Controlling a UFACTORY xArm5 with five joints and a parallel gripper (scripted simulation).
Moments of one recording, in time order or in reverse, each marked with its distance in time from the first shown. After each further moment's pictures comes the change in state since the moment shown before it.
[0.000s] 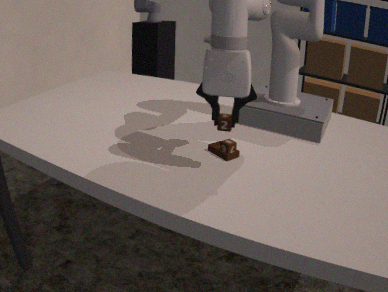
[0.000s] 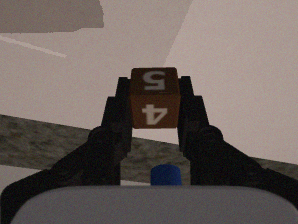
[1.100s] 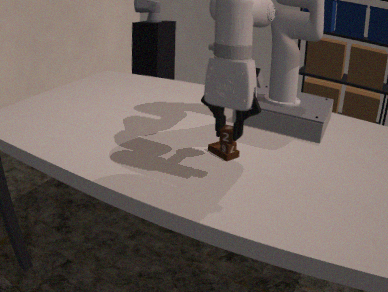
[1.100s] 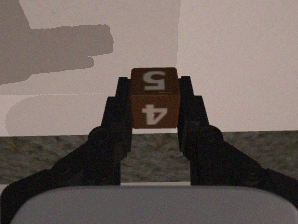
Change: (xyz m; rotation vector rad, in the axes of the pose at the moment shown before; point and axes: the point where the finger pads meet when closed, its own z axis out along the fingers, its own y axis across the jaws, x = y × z) arm -0.036 0.013 0.013 -0.001 0.006 0.309
